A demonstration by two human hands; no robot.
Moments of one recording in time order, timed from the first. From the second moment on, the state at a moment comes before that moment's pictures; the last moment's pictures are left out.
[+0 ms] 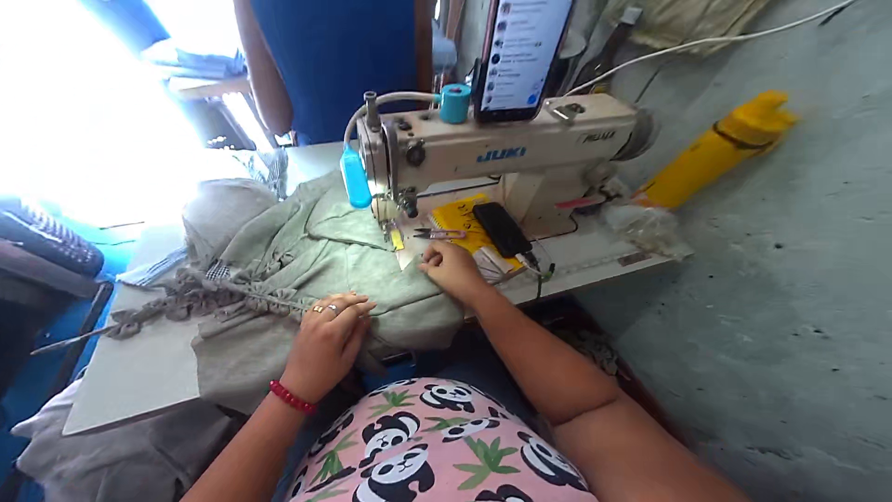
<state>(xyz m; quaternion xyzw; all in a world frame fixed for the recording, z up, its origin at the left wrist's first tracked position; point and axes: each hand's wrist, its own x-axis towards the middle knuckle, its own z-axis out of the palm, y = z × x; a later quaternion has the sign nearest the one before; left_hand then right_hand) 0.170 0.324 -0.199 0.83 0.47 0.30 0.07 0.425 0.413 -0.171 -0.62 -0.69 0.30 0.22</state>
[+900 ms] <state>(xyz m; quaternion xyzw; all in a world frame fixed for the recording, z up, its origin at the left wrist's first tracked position) 0.216 0.282 -0.105 0.83 0.39 0.39 0.13 0.447 0.307 -0.106 -0.27 -0.78 0.26 0.51</state>
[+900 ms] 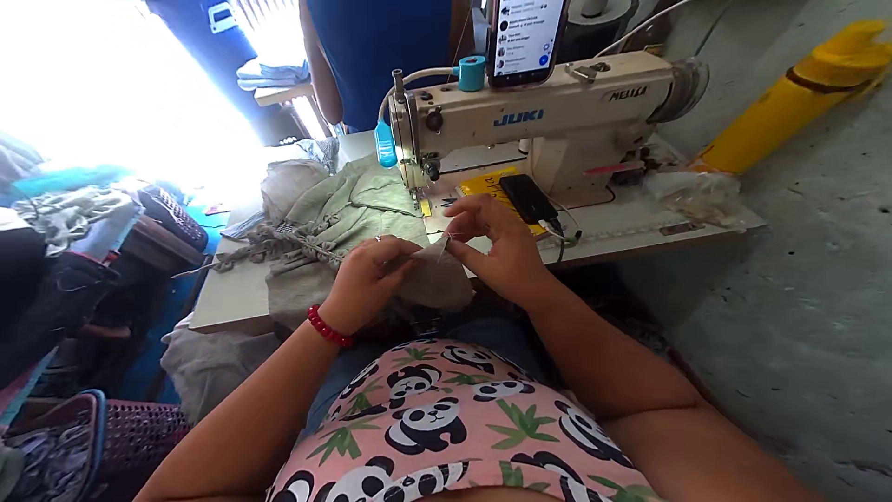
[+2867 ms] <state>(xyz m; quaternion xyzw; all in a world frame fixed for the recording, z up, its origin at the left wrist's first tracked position) 0.074 0.419 -0.150 0.79 0.58 0.14 0.16 0.376 0.490 -0.197 -0.59 -0.64 0.36 0.34</state>
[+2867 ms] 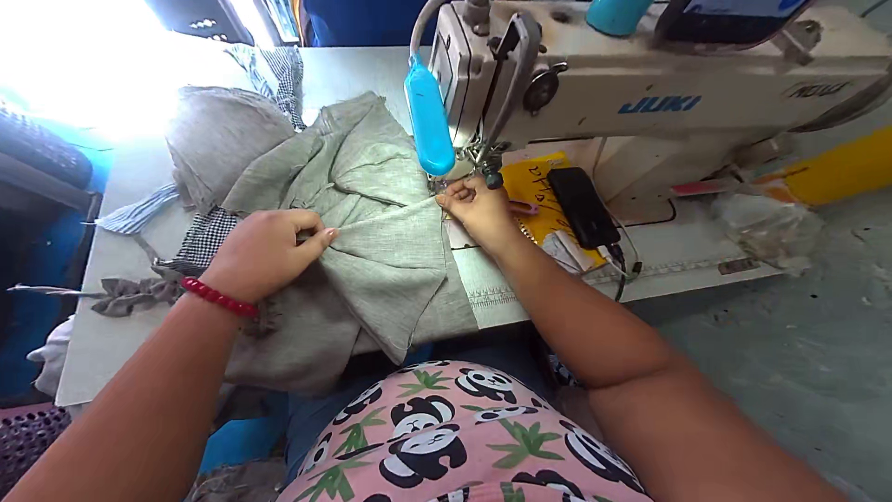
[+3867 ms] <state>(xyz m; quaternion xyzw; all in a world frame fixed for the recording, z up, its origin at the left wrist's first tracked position) 0.211 0.492 -0.187 0.71 0.66 0.13 0.21 0.371 0.503 -0.199 -0.65 -0.67 0.28 0.23</state>
